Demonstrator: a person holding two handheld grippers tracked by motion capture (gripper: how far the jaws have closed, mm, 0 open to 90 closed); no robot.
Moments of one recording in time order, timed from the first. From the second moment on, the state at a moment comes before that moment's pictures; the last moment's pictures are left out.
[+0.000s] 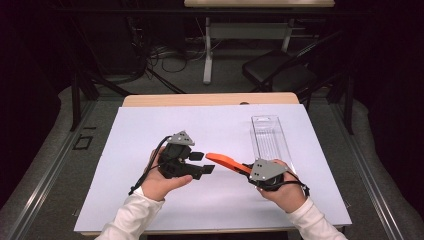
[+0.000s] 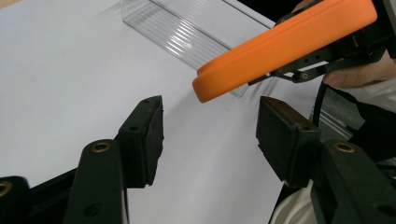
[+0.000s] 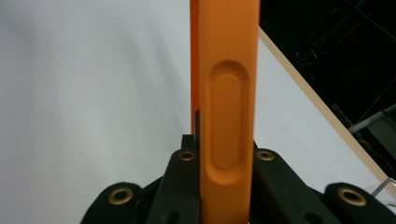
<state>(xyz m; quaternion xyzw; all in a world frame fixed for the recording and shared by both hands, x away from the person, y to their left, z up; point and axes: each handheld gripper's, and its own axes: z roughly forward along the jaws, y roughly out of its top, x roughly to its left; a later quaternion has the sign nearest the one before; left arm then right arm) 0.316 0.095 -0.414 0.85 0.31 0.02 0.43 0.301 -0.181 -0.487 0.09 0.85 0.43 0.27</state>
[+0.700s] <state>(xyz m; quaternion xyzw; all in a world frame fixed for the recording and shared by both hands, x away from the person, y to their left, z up) 0.323 0.088 -0.419 0.84 0.30 0.02 0.44 0.302 -0.182 -0.490 0.11 0.85 0.46 0.24</state>
